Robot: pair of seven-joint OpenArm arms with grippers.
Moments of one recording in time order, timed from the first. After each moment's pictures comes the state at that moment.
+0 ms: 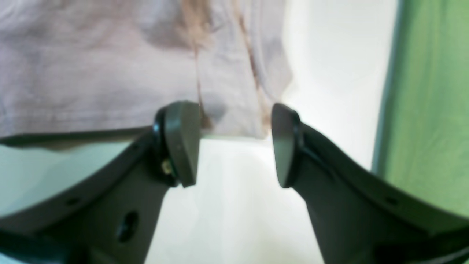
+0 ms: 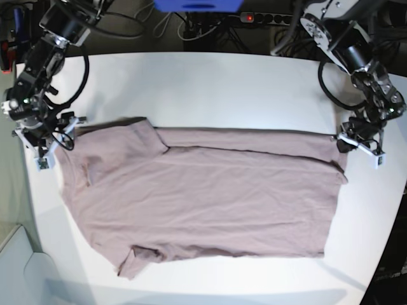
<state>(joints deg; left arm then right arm) -11.5 -9.8 -46.8 63.6 -9.6 -39.5 43.6 0.4 2.9 35.3 97.4 -1.7 40.0 -55.1</state>
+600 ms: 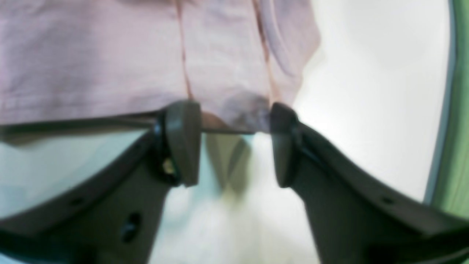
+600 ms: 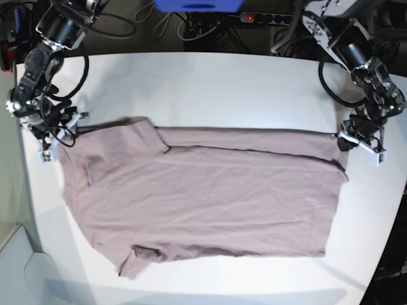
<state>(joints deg) -10.5 -9.9 -46.8 63.8 -10.2 -39.6 42.9 1.3 5.3 35.3 86.0 -1.9 40.0 -49.8</state>
